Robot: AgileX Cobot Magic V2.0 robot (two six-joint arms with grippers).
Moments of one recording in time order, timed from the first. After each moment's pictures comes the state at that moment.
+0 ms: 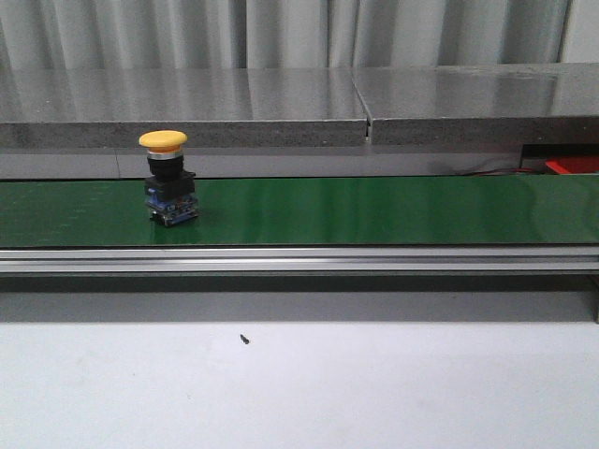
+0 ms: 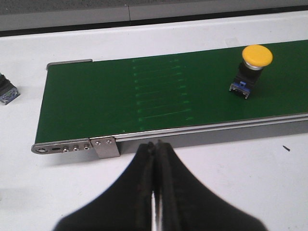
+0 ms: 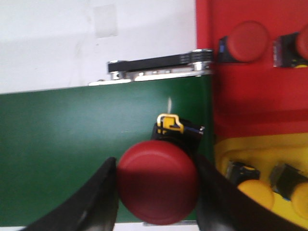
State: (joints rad) left arm -0.04 0.63 -0.75 -0.12 0.79 0.15; right arm -0.19 1.75 -1.69 0.10 1.20 0.01
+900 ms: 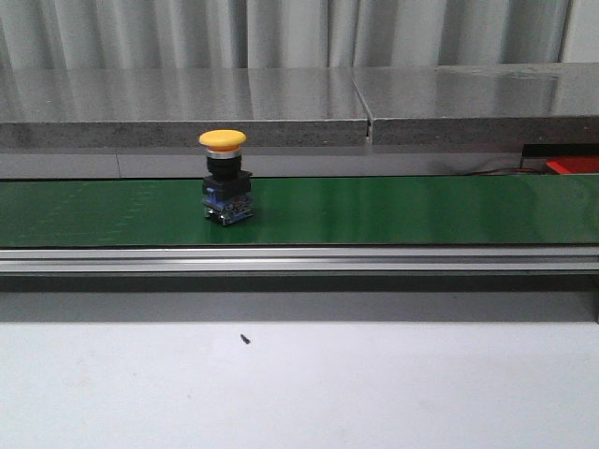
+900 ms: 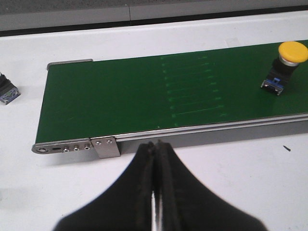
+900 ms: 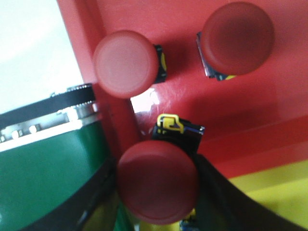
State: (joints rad) left arm -0.04 0.63 -0.75 -0.12 0.79 0.15; right arm -0.35 1.96 -1.61 0.11 0.97 0.01
